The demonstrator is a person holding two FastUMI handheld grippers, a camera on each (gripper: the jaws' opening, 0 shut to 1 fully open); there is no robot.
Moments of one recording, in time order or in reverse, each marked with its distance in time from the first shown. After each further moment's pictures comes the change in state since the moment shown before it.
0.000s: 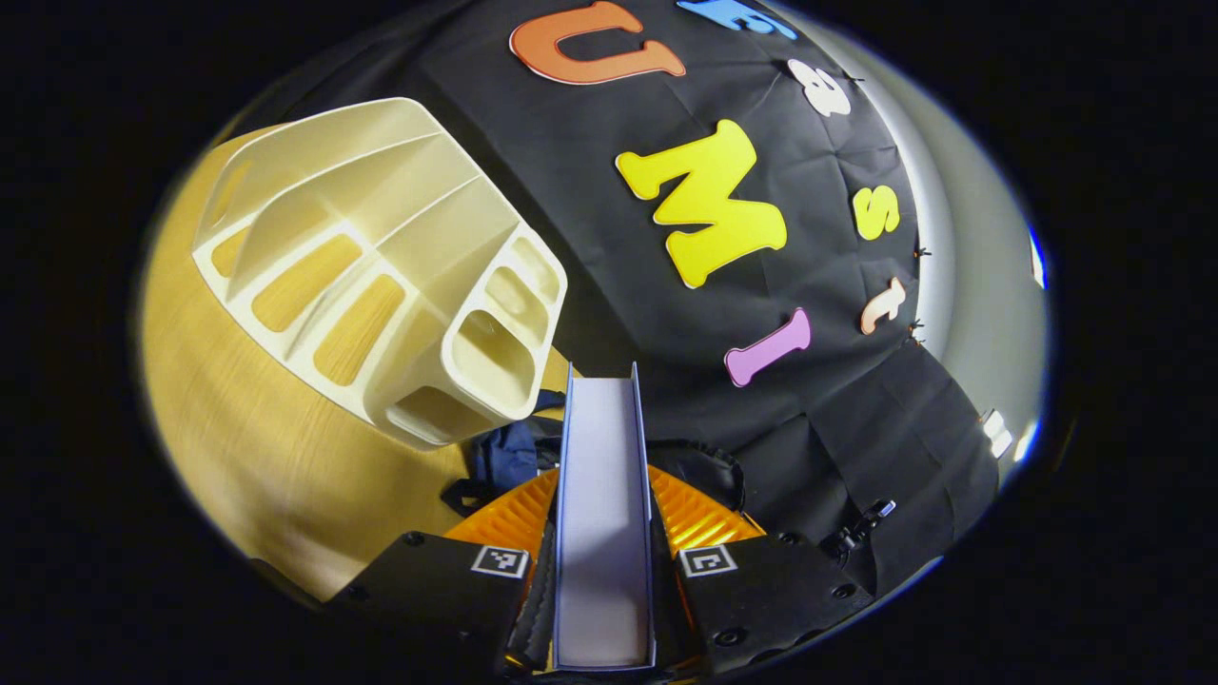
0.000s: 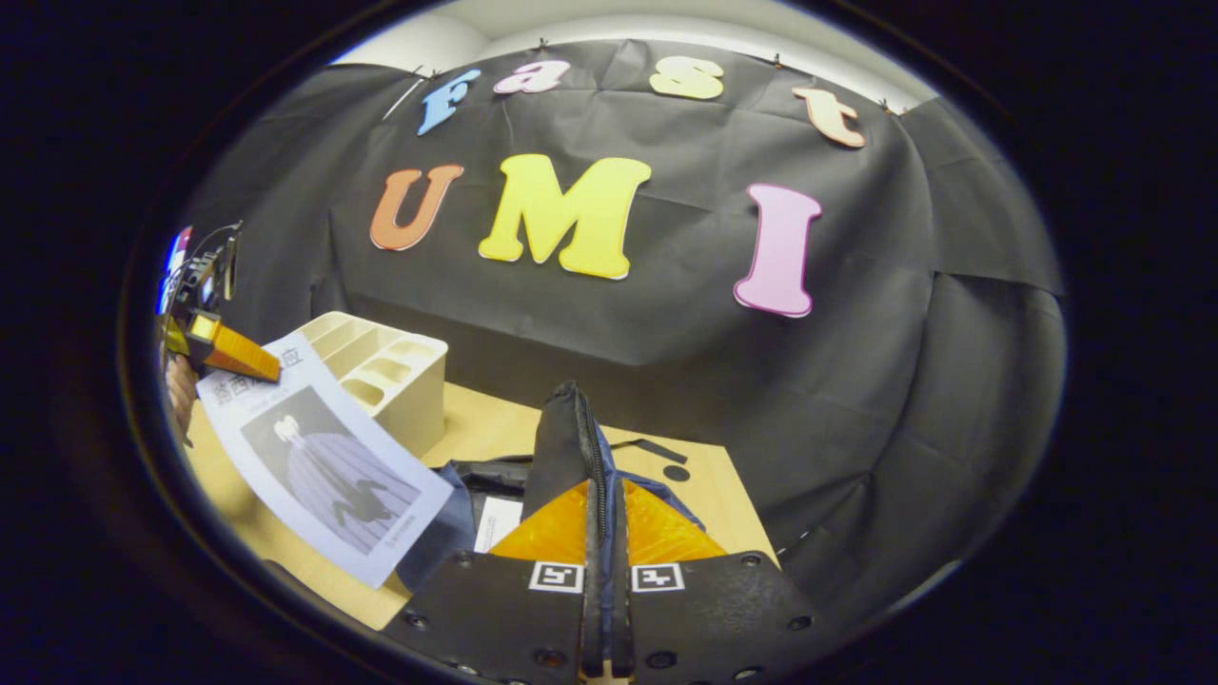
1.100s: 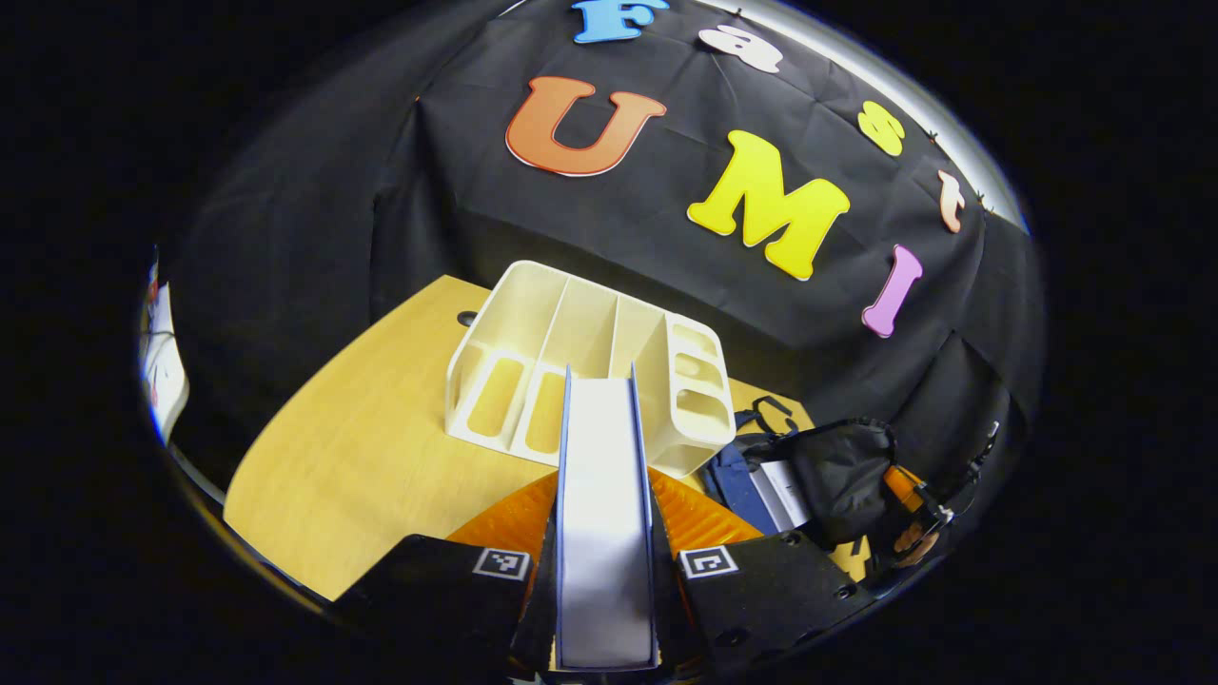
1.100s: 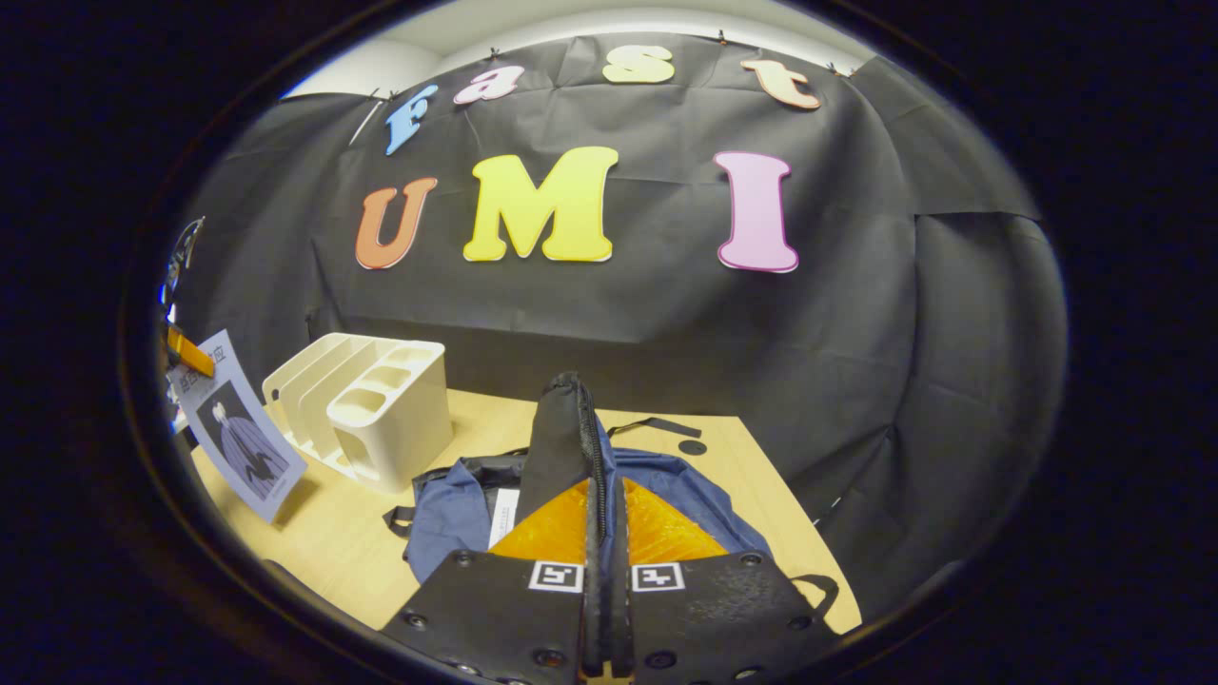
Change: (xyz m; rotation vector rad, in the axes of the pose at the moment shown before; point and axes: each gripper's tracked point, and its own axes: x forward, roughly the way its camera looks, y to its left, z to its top) left arm -0.169 0.061 0.078 0.428 -0.044 0.503; right arm 0.009 0.009 -0.043 0.155 0.020 0.032
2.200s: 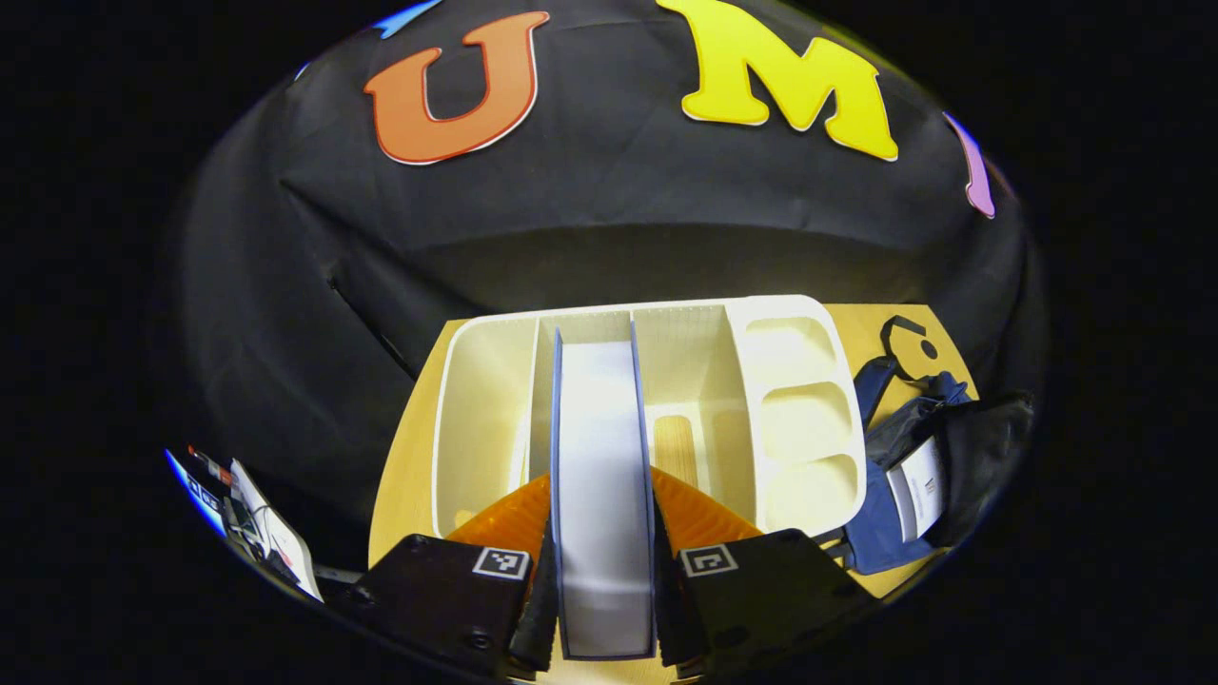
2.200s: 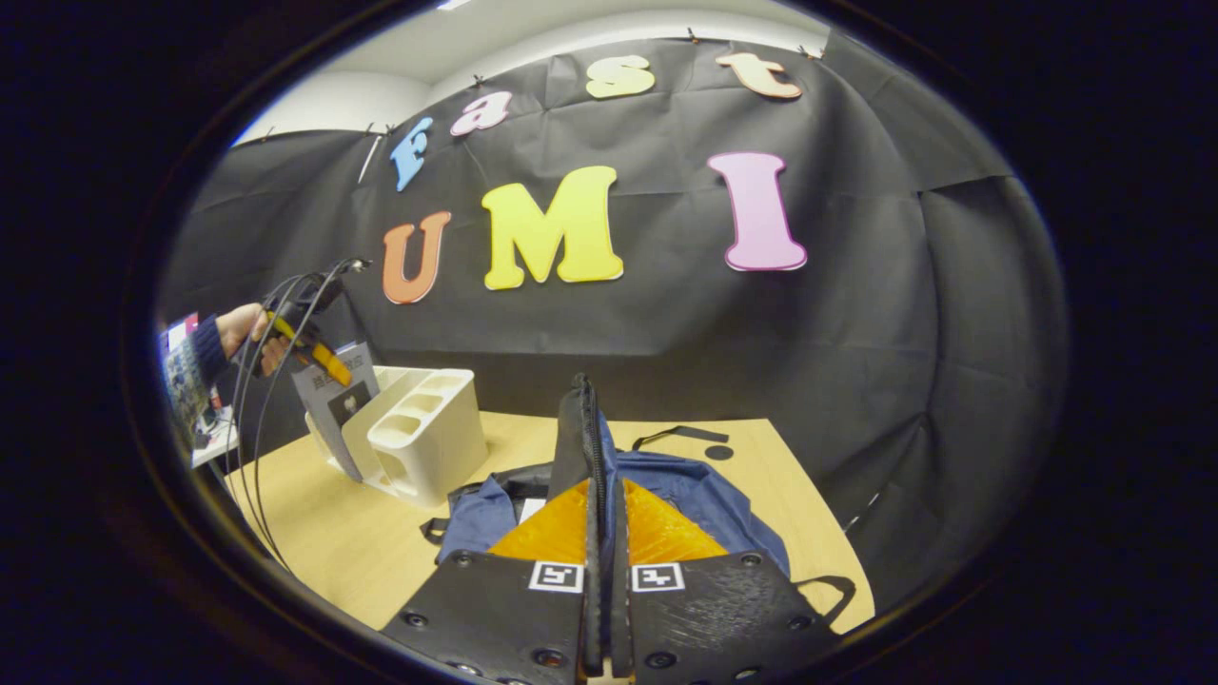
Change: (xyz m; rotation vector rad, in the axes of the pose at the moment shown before) left arm 0.151 0.011 0.106 0.404 0.235 0.407; right arm -0.014 -0.022 0.005 0.092 -0.045 0.136
